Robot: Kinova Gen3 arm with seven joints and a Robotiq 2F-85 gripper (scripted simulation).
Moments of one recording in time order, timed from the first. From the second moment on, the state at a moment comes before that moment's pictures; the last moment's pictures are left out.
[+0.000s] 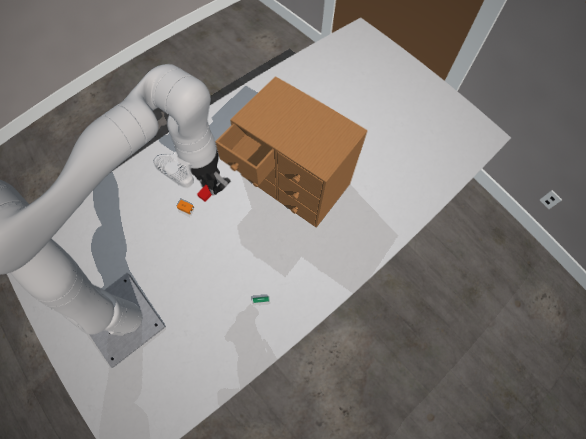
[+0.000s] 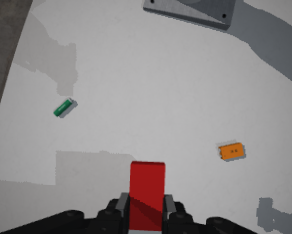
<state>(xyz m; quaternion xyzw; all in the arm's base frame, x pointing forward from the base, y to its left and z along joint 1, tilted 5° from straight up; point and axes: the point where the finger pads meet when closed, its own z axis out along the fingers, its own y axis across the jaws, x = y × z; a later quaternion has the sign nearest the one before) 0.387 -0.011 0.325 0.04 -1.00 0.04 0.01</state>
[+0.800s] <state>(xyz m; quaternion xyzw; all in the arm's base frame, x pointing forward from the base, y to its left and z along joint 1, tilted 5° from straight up) 0.389 -0.013 0.320 0.05 -0.99 0.04 -0.10</state>
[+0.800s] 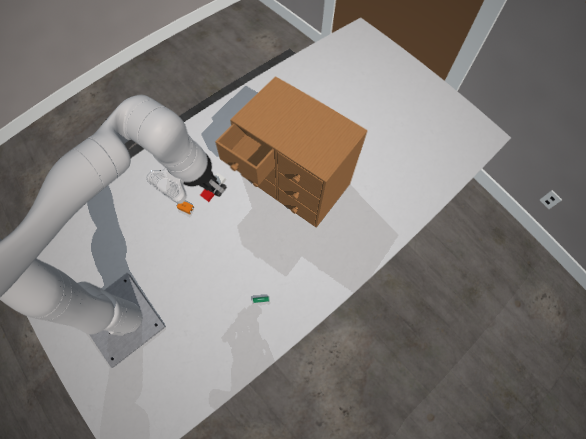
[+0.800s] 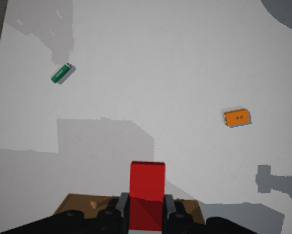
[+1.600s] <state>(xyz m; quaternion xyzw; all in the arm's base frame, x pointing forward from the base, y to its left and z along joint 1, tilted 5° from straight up) 0.384 -0.008 0.321 0.06 -0.94 0.02 -0.34</state>
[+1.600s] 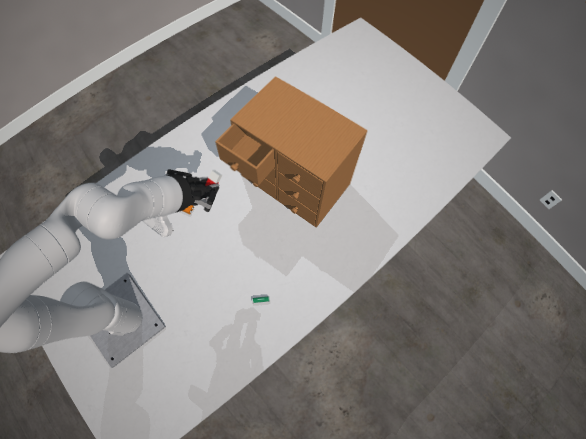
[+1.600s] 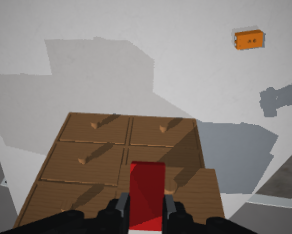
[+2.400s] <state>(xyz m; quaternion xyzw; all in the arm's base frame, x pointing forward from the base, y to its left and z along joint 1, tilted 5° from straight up) 0.377 -0.009 0.320 0.06 -0.88 0.01 -0.48</state>
